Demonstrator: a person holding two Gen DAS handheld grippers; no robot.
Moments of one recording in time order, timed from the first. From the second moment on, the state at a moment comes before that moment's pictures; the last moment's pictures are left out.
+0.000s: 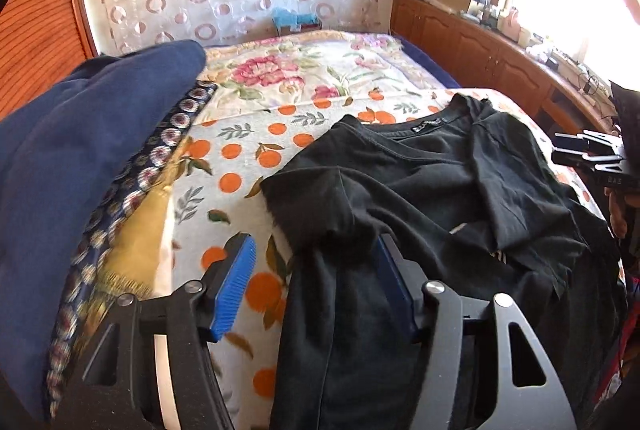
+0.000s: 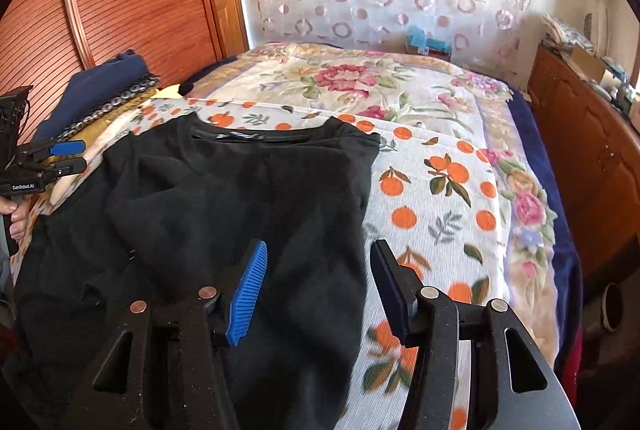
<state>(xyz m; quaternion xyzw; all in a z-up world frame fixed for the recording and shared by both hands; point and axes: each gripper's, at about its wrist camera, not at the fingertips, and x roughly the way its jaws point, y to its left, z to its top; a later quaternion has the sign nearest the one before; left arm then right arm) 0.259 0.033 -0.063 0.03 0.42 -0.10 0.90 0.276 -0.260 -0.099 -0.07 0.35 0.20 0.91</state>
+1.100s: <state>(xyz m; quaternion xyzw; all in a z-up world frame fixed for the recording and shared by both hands) 0.298 0.032 -0.054 0.02 0.43 -0.14 0.89 0.366 -0.233 -0.111 -0.08 0.39 0.21 0.89</state>
